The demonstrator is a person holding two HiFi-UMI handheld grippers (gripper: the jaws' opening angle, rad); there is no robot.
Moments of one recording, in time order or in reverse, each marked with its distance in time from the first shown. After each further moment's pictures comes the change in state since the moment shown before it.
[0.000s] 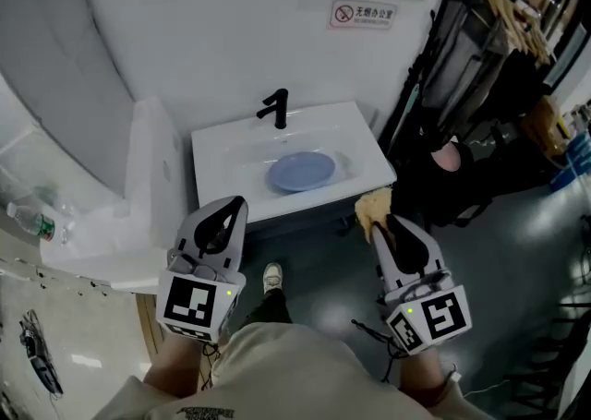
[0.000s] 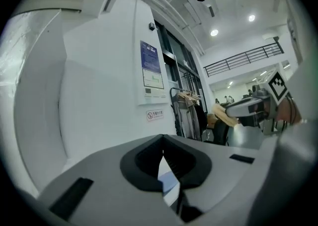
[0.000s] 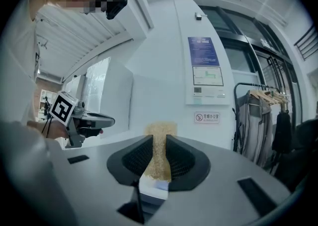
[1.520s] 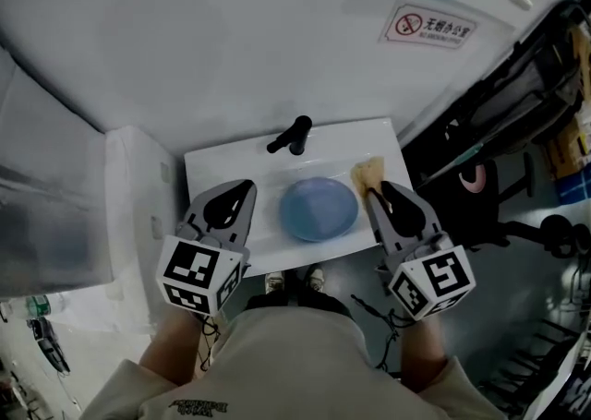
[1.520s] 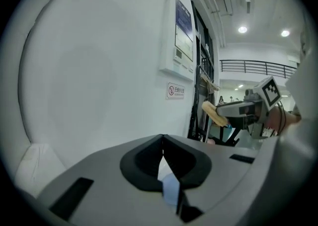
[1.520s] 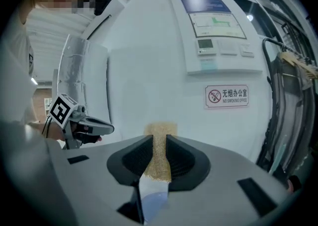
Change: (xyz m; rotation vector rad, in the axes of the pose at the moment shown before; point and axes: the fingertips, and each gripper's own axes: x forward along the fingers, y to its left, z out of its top) left arm 0.237 0.162 -0.088 -0.227 0.255 -0.046; right arm 0.305 -0.110 -0.032 0.092 0.191 0.115
